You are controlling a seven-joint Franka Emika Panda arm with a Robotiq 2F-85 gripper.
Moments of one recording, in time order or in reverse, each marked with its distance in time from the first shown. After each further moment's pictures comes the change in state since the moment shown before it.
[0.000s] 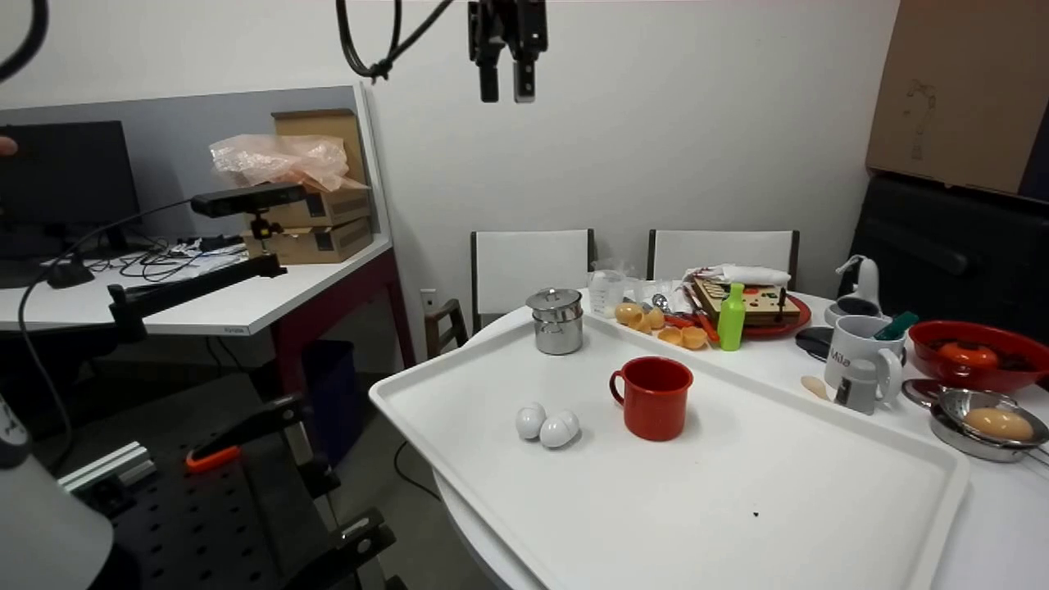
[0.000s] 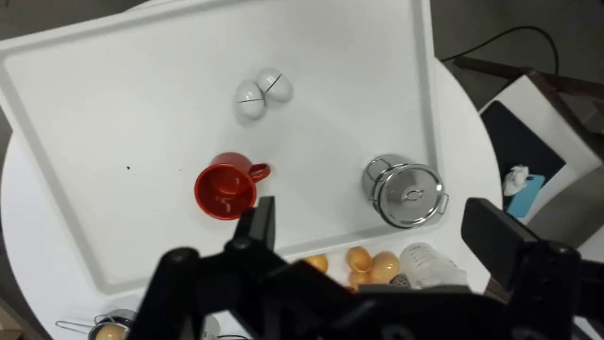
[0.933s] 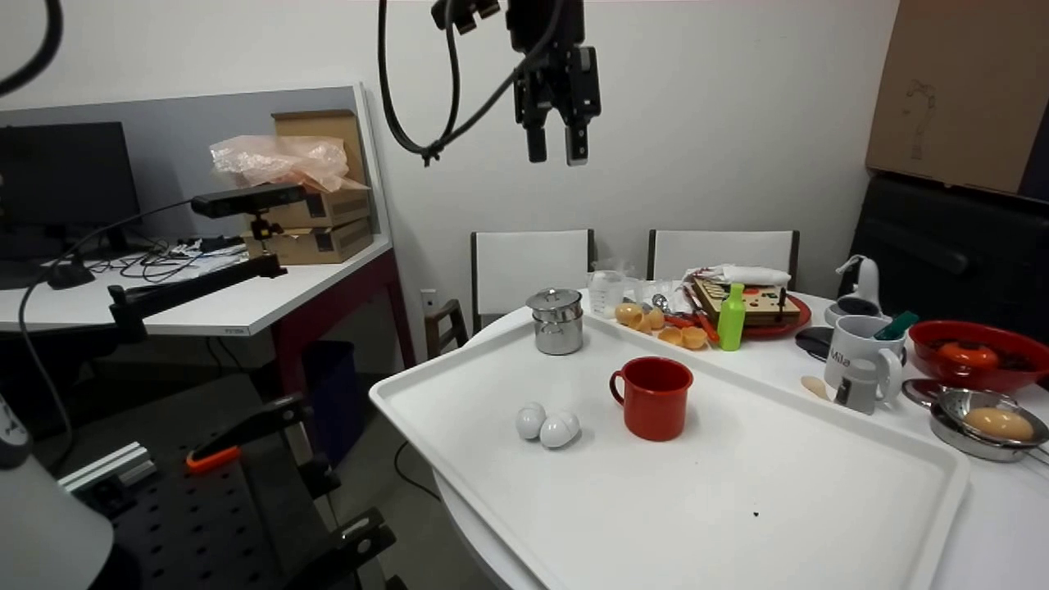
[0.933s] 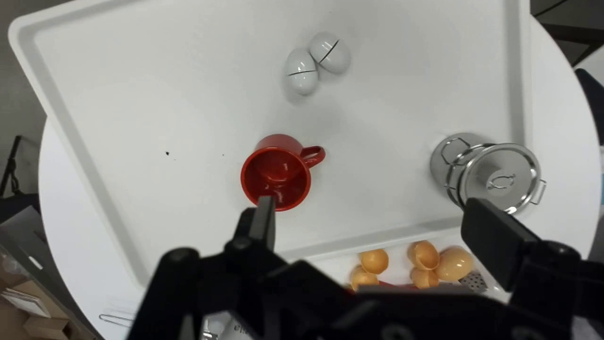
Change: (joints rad) arm -0.026 0.121 -0.048 -0.051 -0.123 0.190 0.040
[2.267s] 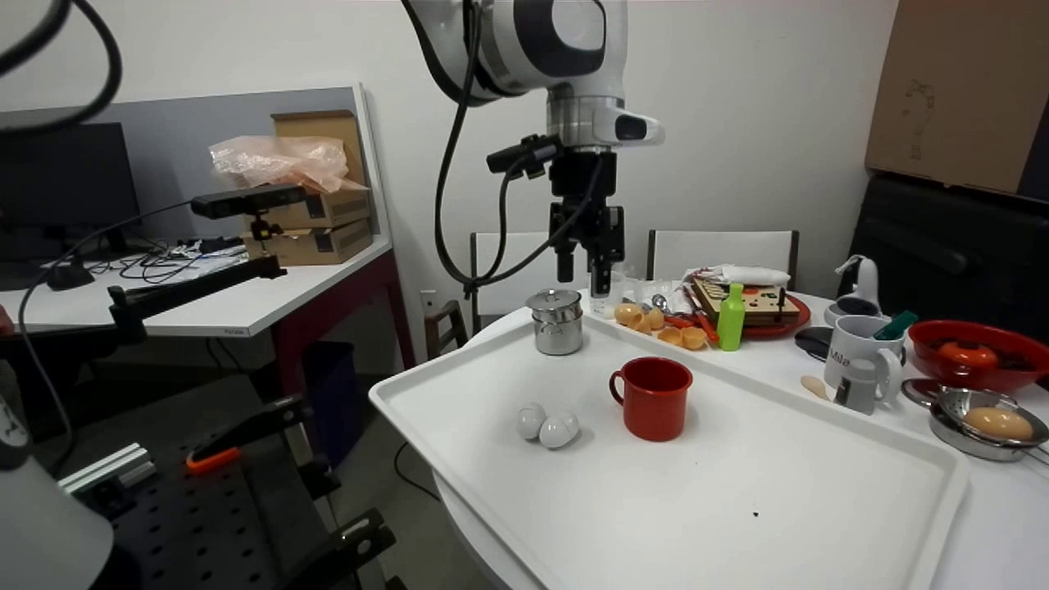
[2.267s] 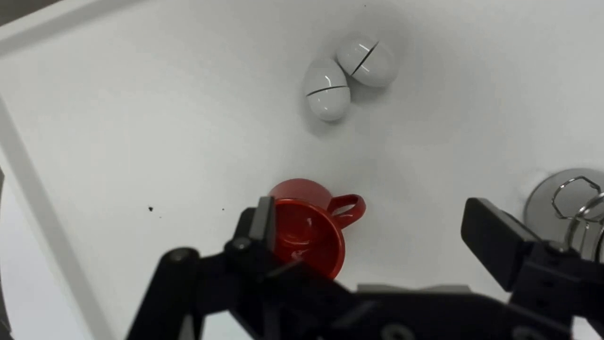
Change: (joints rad) arm 0.050 0.399 -0.073 0.134 -0.046 0.122 0.084
